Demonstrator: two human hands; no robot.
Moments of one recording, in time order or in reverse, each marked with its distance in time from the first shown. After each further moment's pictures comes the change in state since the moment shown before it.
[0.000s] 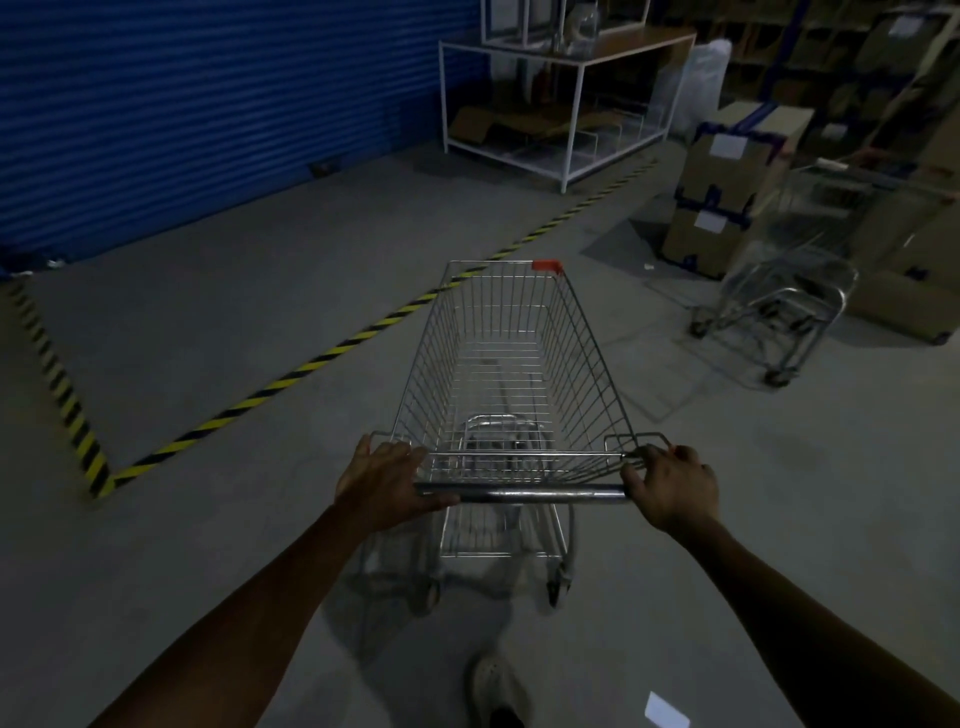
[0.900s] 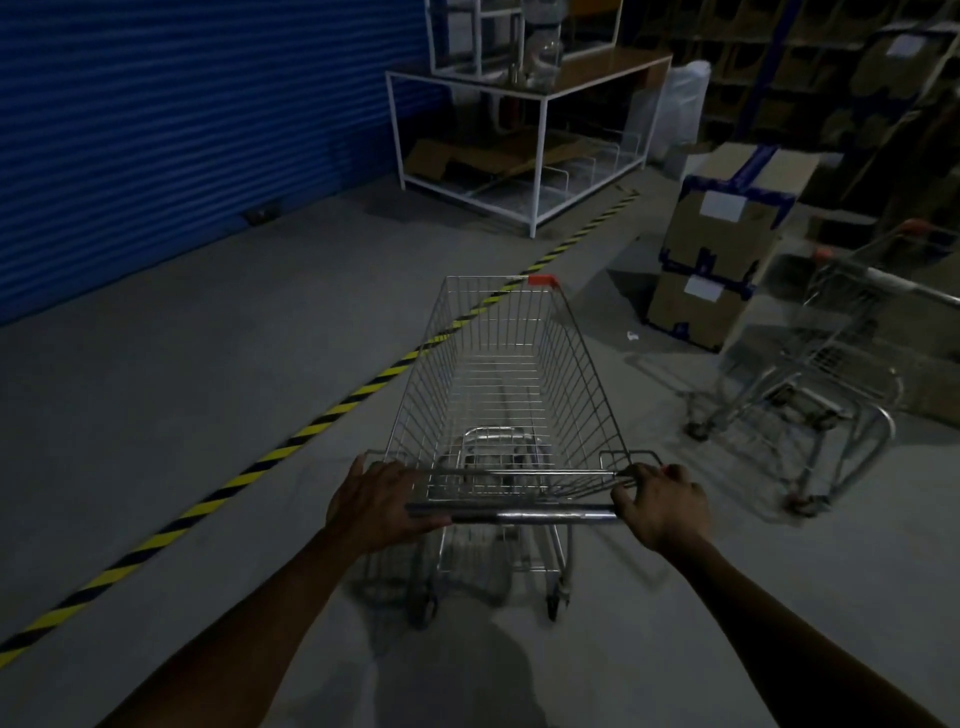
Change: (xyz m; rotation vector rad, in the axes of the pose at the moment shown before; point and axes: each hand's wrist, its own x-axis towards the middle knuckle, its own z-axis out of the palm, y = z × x) left_hand 0.652 0.011 -0.073 -0.065 -0.022 0.022; right_hand 0.631 0.126 0.003 -0.040 -0.049 0.048
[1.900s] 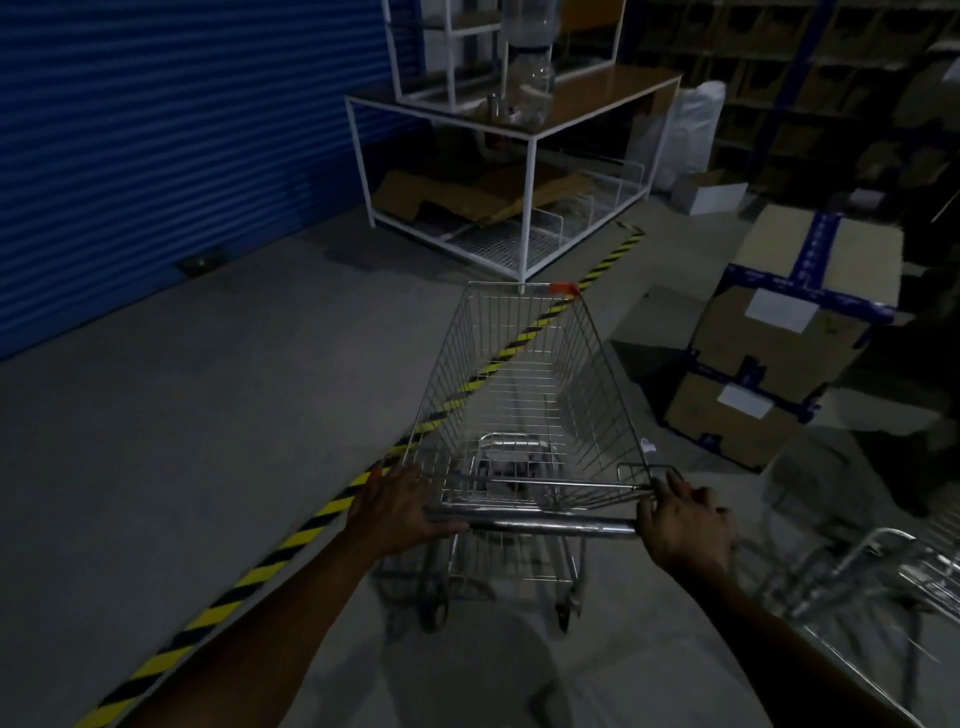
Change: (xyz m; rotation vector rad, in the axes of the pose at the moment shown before) left_hand 0.690 -0.039 -0.110 -0.033 -0.037 0.032; right_hand 0.665 0.042 -0.014 -0.020 0.033 0.174
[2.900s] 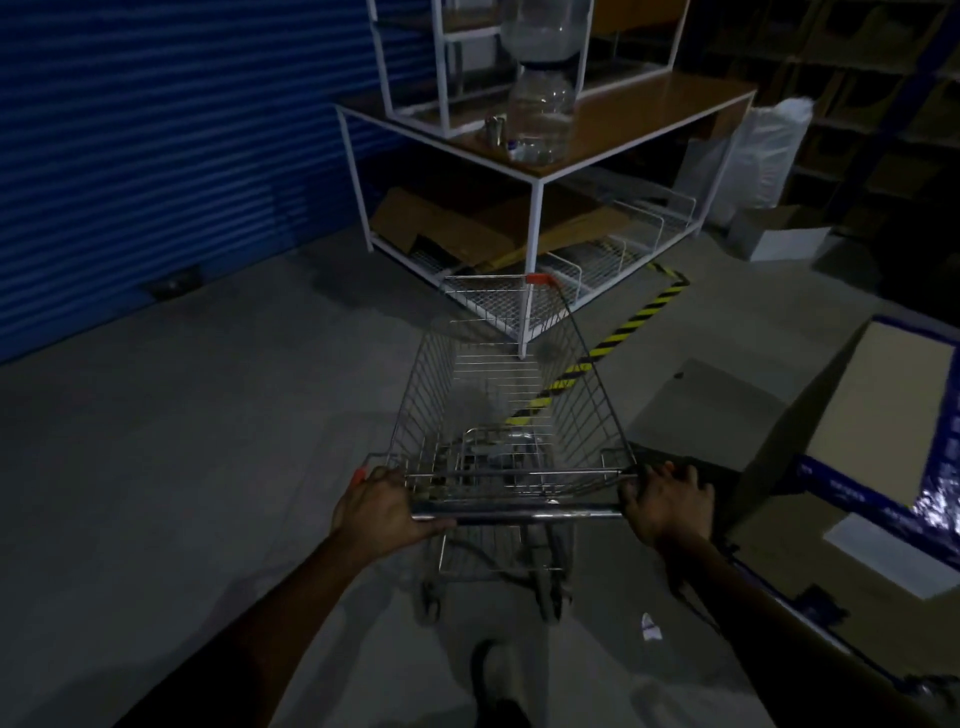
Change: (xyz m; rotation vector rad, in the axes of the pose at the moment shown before) left_hand 0.605 0.043 -0.089 0.029 0.082 -0.222; right_hand 0.693 0.018 0.010 -0.056 -0.085 -0.148
